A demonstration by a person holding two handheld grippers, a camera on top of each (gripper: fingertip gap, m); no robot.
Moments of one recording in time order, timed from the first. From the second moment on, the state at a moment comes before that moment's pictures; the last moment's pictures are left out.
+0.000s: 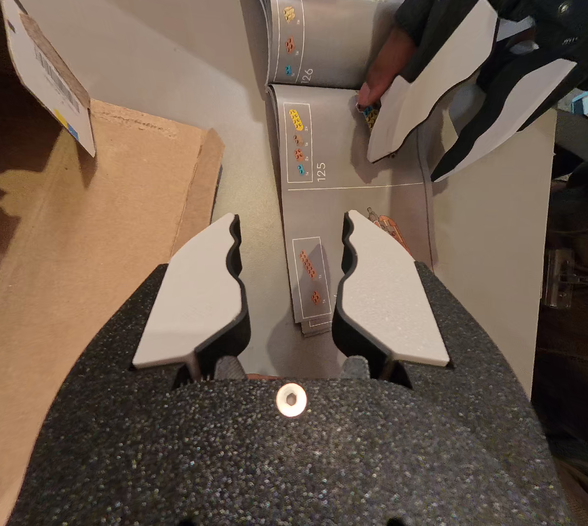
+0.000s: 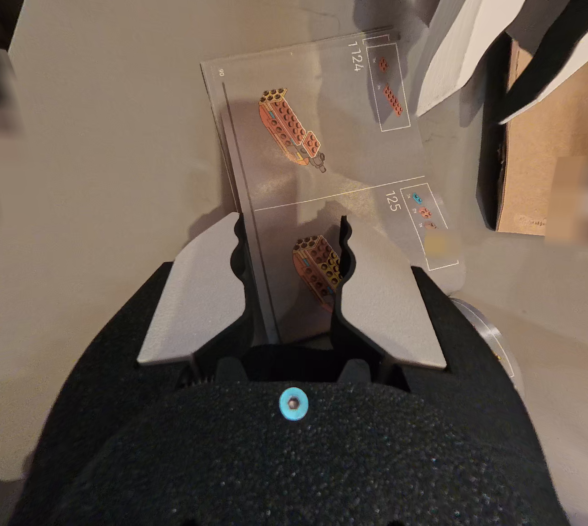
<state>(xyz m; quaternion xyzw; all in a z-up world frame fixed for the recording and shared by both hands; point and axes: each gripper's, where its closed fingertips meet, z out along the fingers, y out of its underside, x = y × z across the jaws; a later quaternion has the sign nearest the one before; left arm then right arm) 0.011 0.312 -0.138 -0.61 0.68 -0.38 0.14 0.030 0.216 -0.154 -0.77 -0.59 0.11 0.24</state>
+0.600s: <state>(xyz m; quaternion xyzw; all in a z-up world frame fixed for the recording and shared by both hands) -0.002 0.313 -0.136 -0.59 0.71 -0.37 0.15 0.044 0.226 -0.149 -0.78 -0.55 0.05 0.28</state>
